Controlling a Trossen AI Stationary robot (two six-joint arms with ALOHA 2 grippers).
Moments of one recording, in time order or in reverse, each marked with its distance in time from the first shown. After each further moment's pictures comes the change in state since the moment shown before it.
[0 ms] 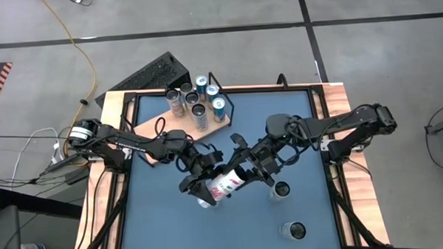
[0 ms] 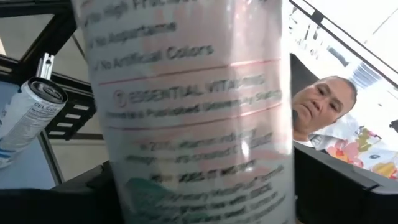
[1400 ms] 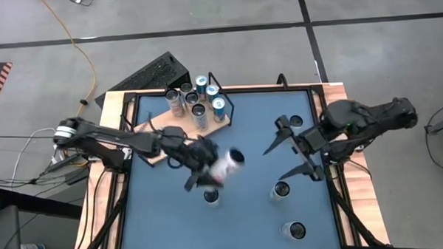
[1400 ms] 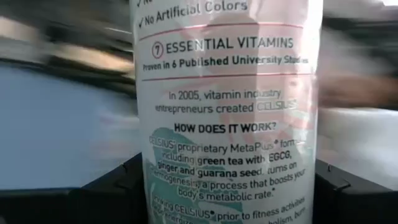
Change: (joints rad) left arm 0.031 -0.195 0.000 -0.547 -0.460 0.470; right arm 0.134 -0.365 0.001 -0.309 0.299 0.550
